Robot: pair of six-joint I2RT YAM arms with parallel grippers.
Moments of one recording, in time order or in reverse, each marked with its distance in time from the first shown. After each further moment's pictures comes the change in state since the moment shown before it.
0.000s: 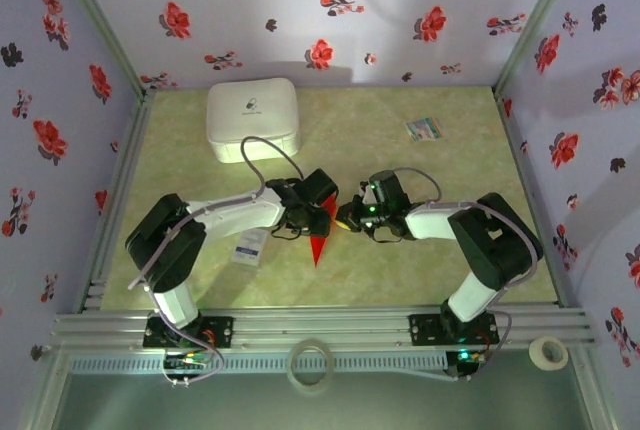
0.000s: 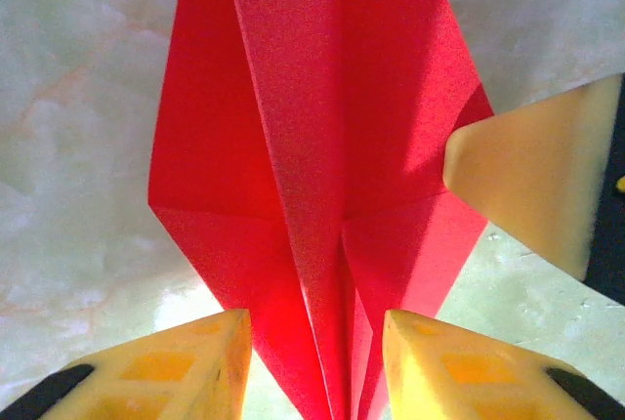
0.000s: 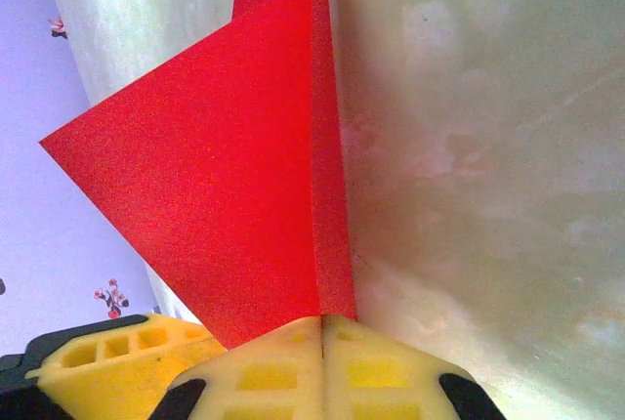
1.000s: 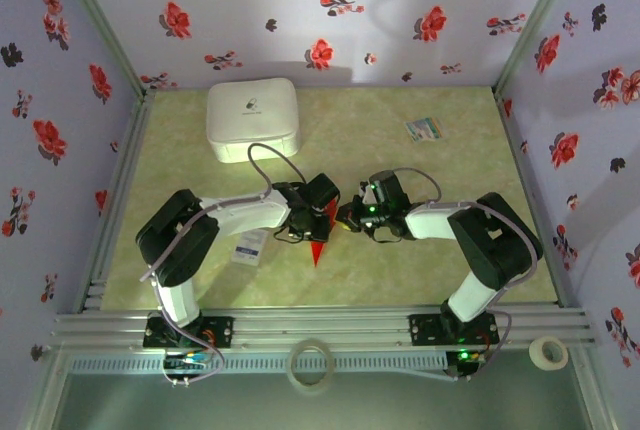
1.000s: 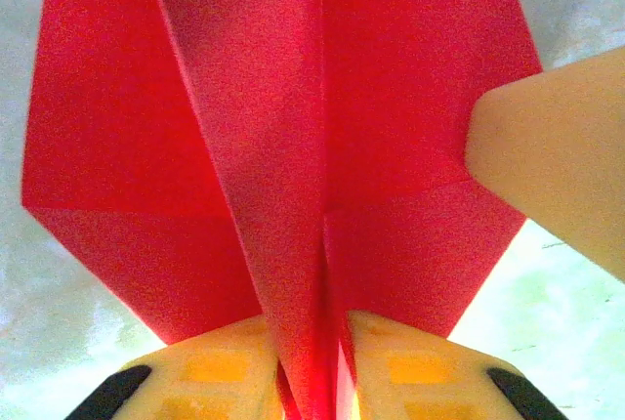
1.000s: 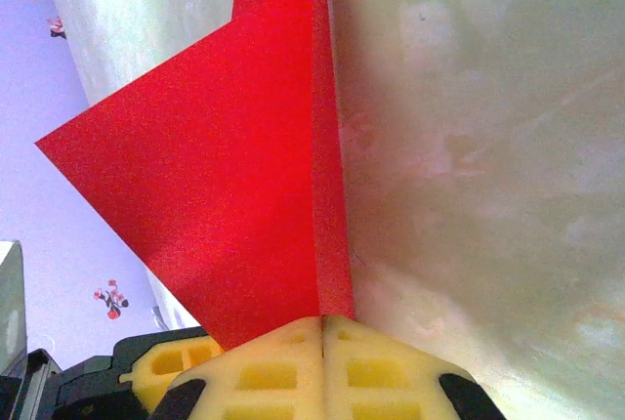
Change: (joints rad) left arm 0.000 0.060 -0.012 0.034 0.072 -0.007; right arm 0.000 0.002 0.000 0.001 0.000 0.000
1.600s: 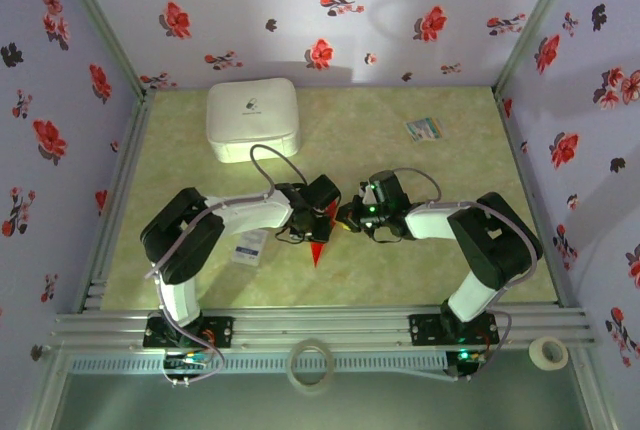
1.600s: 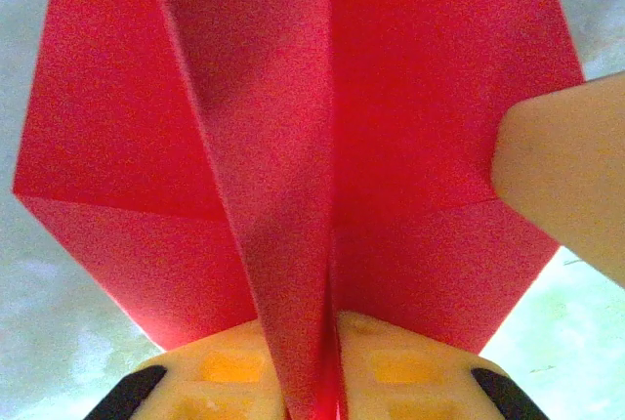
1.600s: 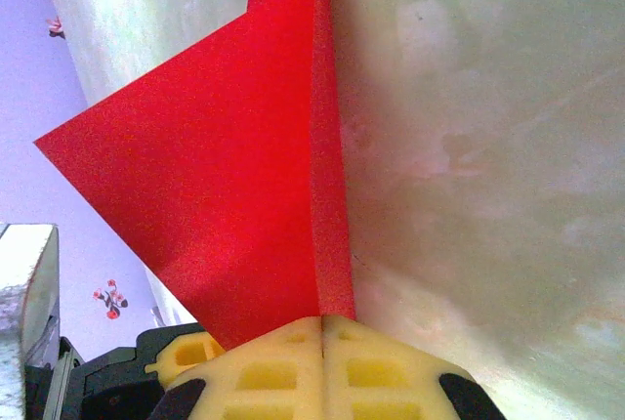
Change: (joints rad) left arm 0.000 0.027 0.000 0.017 0.000 0.000; right arm 0.000 0.002 0.000 0.000 0.000 0.000
